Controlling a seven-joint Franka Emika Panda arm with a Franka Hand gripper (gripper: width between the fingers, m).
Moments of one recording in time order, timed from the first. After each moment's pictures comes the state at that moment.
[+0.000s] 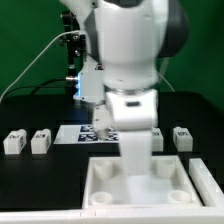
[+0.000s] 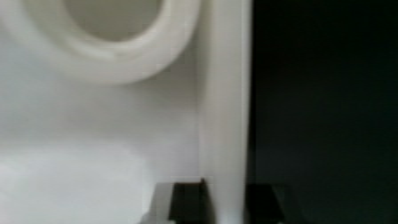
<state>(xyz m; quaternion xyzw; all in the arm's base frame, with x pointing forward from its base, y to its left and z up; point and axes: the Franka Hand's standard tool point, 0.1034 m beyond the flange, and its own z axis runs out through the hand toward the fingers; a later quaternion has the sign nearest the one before) 0.495 0.048 0.012 -0.72 -0.69 0.04 0.07</state>
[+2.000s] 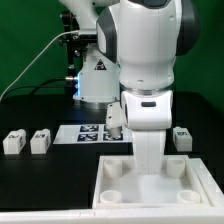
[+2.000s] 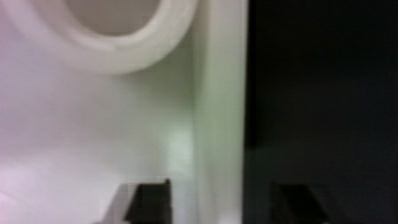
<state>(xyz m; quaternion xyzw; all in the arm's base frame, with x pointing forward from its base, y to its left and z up) 0.493 0.070 0.013 -0.73 -0.68 0.06 0.07</state>
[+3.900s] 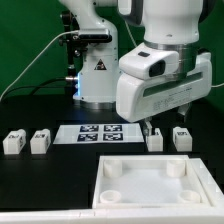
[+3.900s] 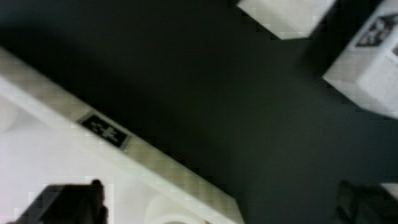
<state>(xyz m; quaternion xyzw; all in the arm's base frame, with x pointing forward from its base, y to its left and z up) 0.471 0.112 0.072 -0.96 -0.28 0.06 0.02</state>
